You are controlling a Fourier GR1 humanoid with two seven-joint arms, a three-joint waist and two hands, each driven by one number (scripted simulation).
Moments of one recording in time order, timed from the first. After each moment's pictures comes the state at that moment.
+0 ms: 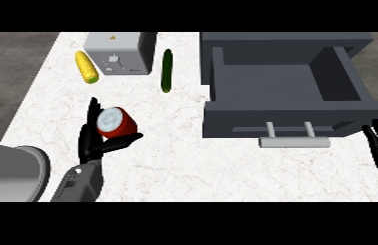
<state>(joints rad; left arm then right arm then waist) -0.31 0.08 0.20 -0.78 0.08 0.23 -0.45 0.26 -0.01 -0.23 -2.16 -0.05 0.21 0.11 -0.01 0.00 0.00</state>
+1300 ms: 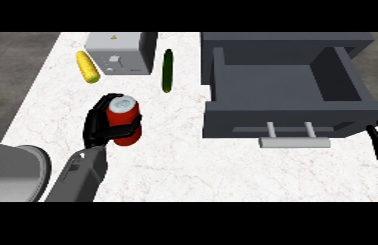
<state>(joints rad) -0.42 0.09 0.19 -0.71 0.14 0.11 -0.49 0.26 -0.01 -0.25 -2.17 -0.09 0.21 0.11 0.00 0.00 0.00</state>
